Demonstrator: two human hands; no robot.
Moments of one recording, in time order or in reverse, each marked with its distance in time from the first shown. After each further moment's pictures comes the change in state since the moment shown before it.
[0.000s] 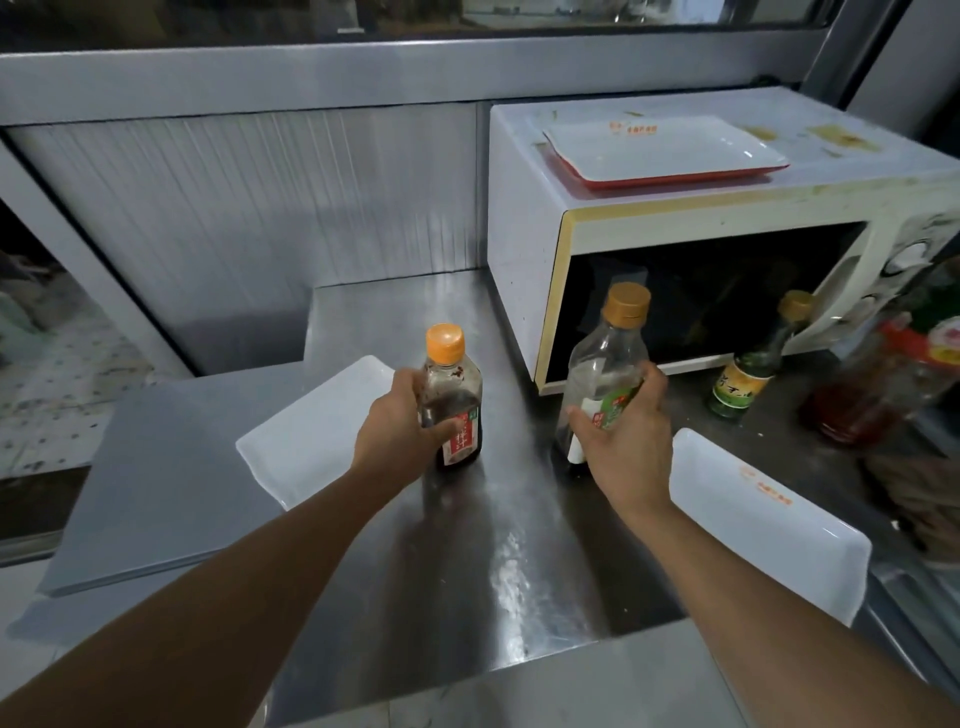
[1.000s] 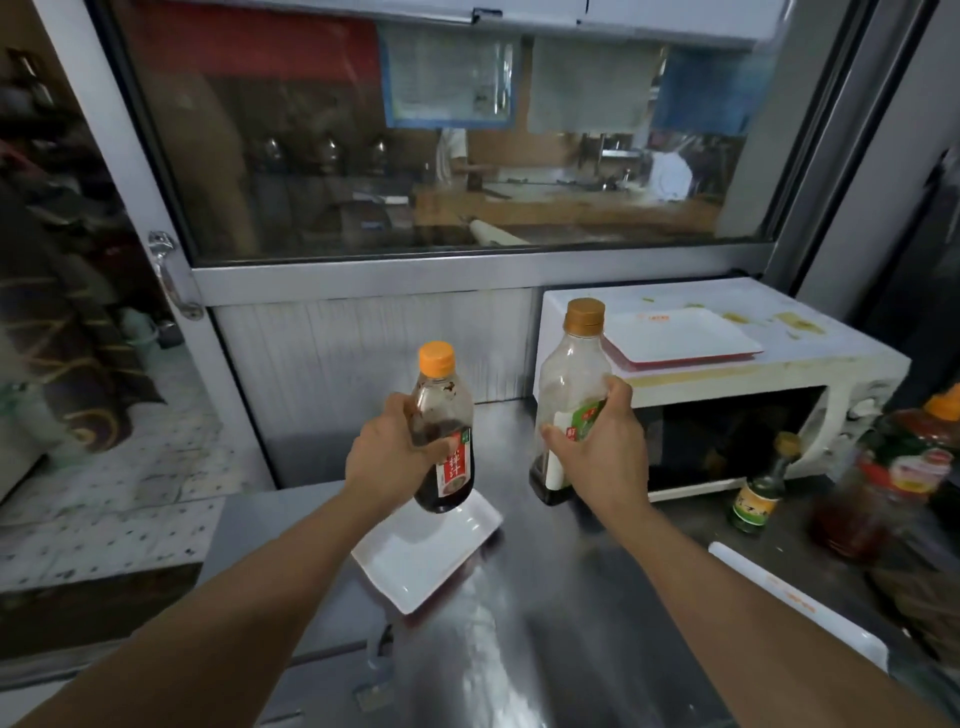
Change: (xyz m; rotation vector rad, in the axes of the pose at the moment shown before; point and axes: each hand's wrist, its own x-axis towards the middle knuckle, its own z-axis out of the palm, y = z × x) left_hand -0.015 0.029 -0.190 -0.042 0.160 0.115; right_hand -0.014 -0.203 -0.024 0.004 0.003 -0.157
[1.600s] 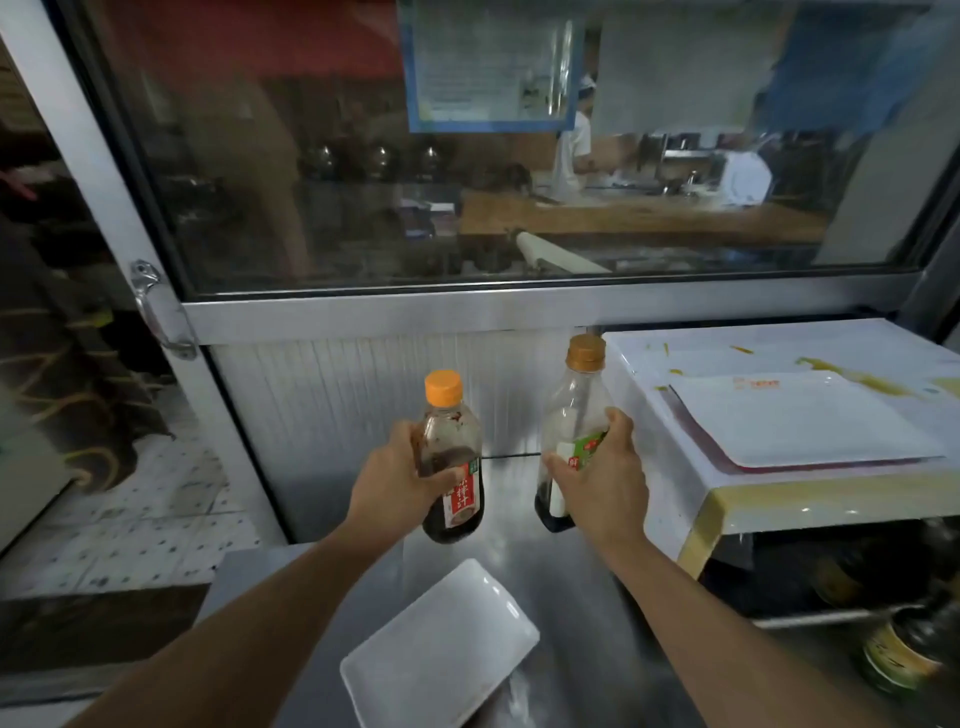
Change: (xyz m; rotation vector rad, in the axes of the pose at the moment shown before) left_hand 0.127 -0.028 0.027 -0.037 0.006 -0.077; right_hand 0.123 0.021 0.114 0.065 -0.089 0.048
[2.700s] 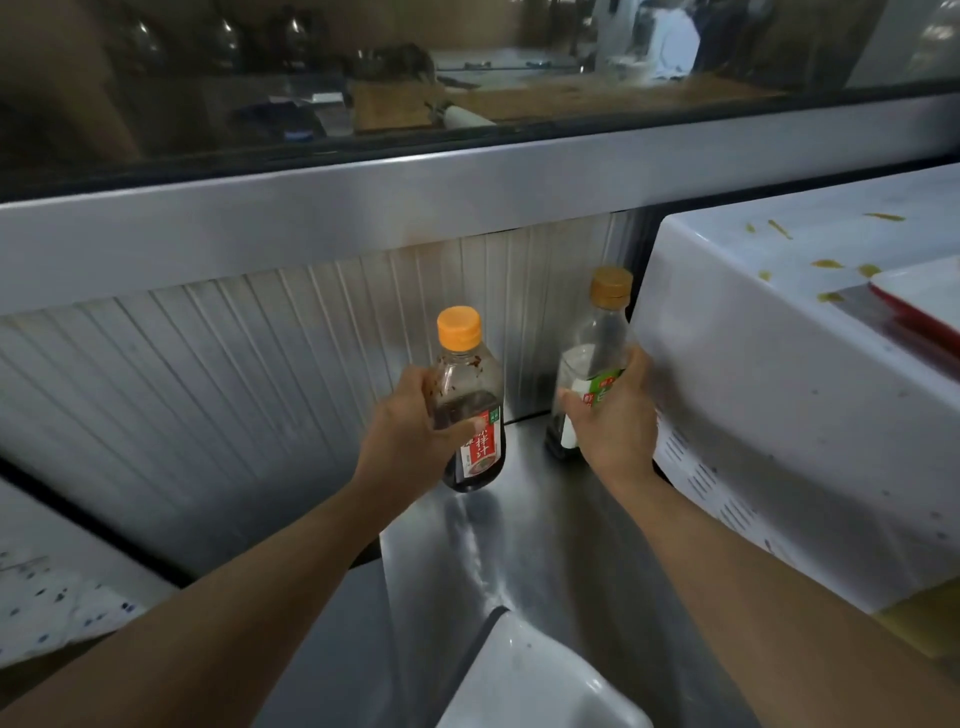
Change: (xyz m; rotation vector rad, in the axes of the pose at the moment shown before) left_hand 0.178 -0.095 0.091 -0.105 -0.194 0.228; right_hand 0.113 0.097 0.164 -0.061 0.222 0.133
